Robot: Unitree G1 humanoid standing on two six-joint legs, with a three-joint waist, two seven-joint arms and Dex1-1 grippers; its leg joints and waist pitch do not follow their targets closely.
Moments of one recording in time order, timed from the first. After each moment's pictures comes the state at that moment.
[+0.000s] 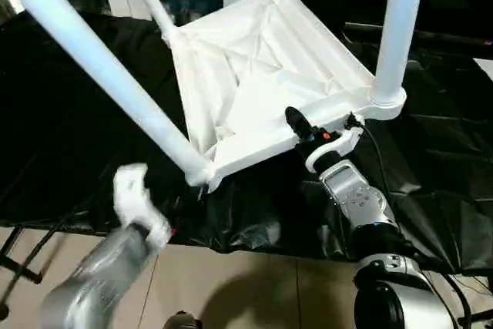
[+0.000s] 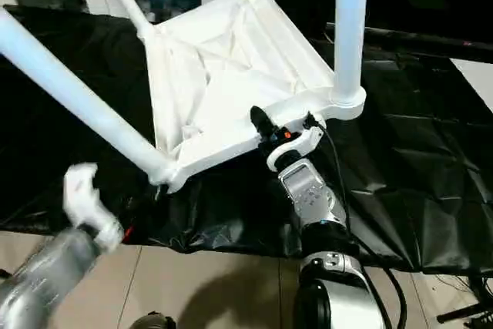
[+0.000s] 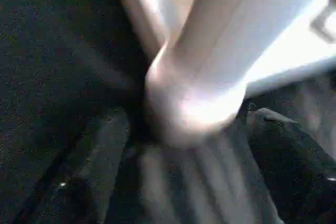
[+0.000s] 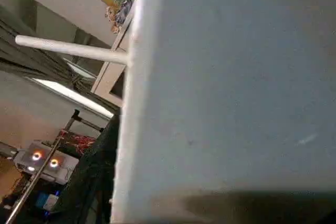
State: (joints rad) left arm 0.12 0.20 0.15 -0.36 -0.55 0.76 -0.26; right arm -0.64 0.05 -0.40 0.69 0.73 0.34 0.40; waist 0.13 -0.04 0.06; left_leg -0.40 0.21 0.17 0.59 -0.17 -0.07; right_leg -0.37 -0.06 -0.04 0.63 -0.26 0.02
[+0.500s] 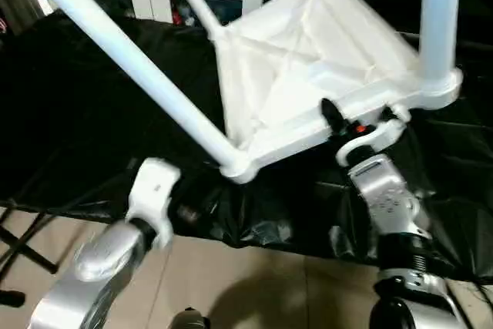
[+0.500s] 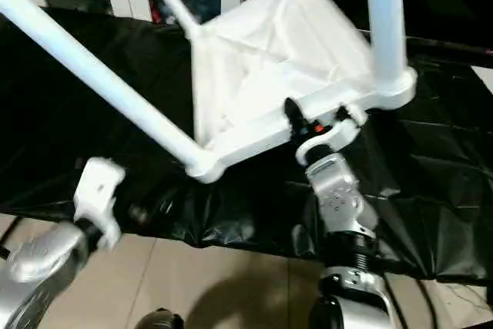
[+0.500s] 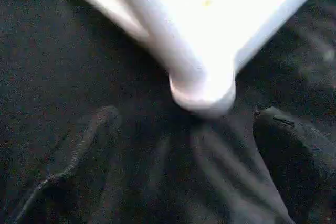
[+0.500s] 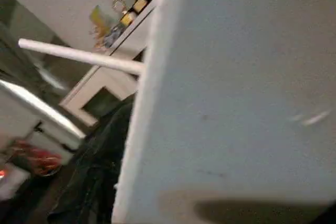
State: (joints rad) left arm 0.02 0.39 -0.12 -0.49 -0.24 0.53 -0.33; right arm -0.53 -0.02 -0.36 0.36 0.63 0.34 0.22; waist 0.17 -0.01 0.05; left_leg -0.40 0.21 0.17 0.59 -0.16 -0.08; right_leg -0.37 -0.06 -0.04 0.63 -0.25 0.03
